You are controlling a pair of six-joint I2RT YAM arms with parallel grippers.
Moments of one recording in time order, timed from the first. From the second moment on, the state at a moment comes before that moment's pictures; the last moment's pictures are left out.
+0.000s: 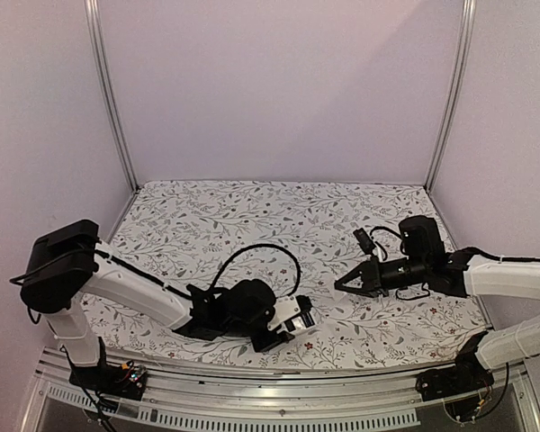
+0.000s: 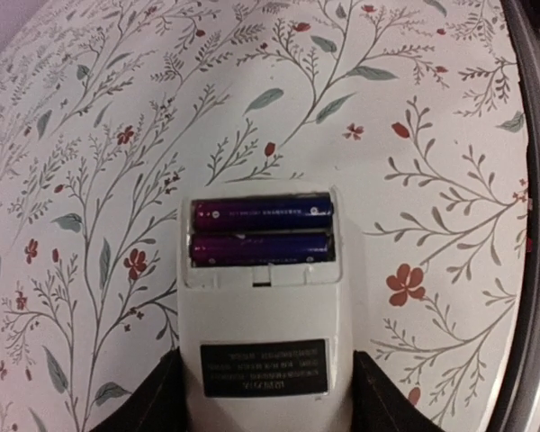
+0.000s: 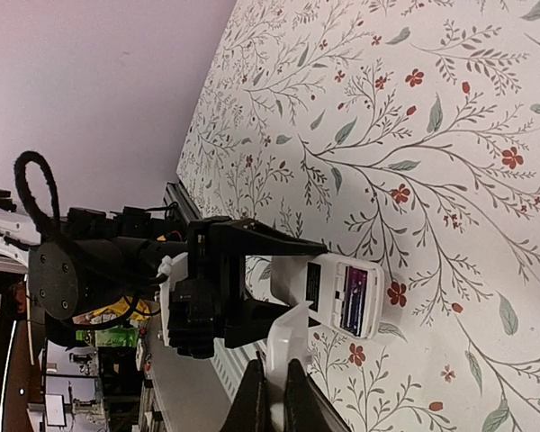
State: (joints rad) left arm -1.24 1.81 0.84 0.19 -0.13 0.10; right arm 0.65 1.21 0.56 0.05 -0.68 0.74
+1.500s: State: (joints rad) left arm -1.32 1.66 0.85 0.59 -0.51 0.39; right arm 0.74 1.17 0.81 -0.06 -0.62 0.69
